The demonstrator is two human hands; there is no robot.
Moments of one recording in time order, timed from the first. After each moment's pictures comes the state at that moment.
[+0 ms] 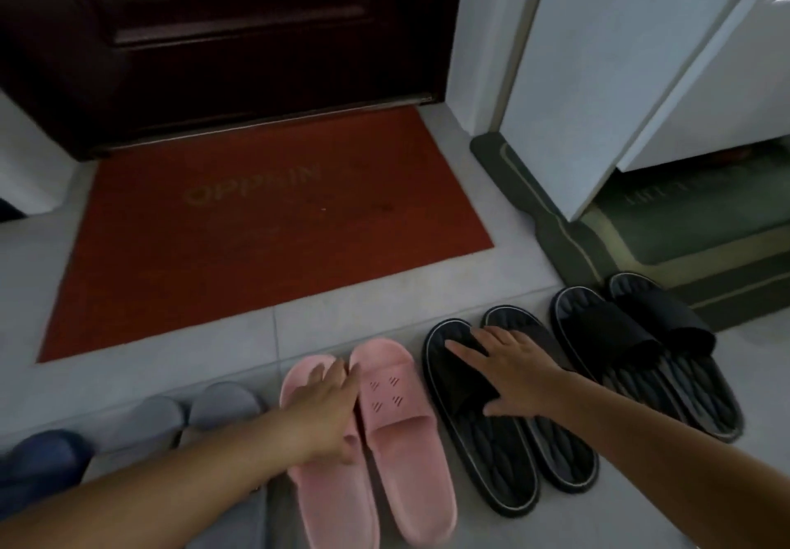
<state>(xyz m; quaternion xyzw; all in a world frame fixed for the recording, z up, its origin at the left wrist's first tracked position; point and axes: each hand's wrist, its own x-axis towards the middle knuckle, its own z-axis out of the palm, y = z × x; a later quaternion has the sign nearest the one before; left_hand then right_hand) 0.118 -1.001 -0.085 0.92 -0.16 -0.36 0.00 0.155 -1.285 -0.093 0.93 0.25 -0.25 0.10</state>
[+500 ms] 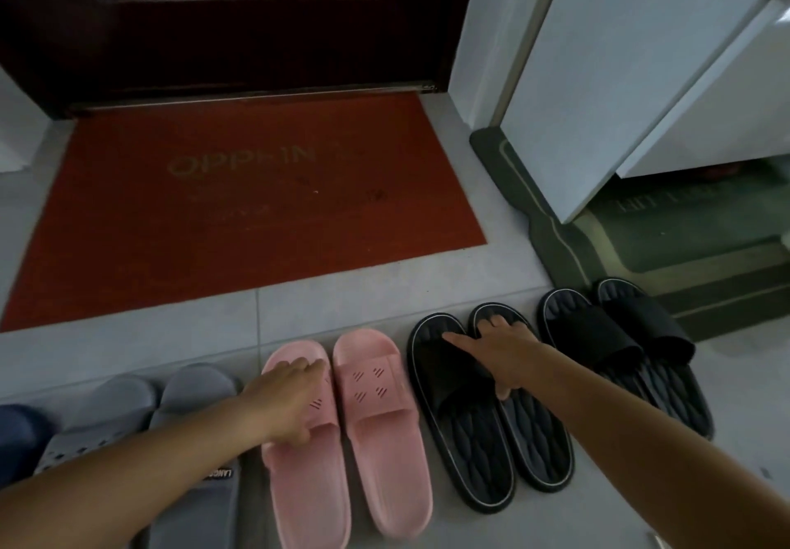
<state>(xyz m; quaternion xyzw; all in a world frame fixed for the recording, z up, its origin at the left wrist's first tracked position) 0.124 -0.971 -0.116 0.93 -0.14 -0.33 0.00 0.187 -1.279 -0.082 0.88 0.20 -0.36 0.21</state>
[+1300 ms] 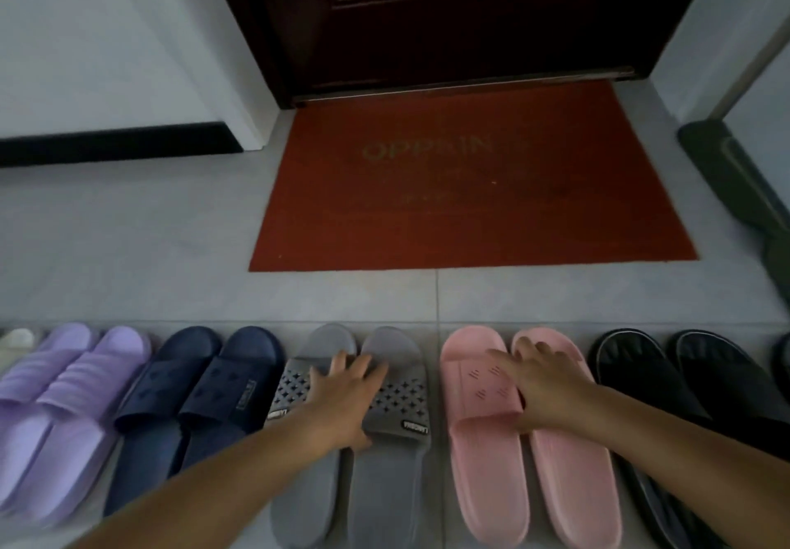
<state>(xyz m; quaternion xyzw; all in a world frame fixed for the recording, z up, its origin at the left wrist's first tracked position) 0.045 -0.834 -0.102 0.94 -0.04 -0.35 -0.03 0.141 -1.102 -0.094 0.90 0.31 -0.31 0.05</state>
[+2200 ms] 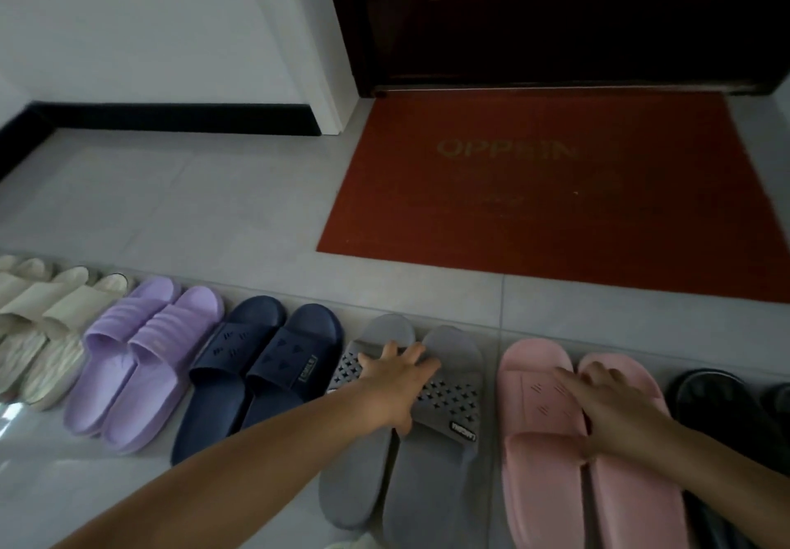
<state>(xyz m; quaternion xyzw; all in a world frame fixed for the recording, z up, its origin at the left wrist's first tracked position) 0.049 -0.824 -0.088 0.92 -0.01 -0.38 0.01 0.142 -1.100 -0.106 0.89 0.30 -0.33 0.04</state>
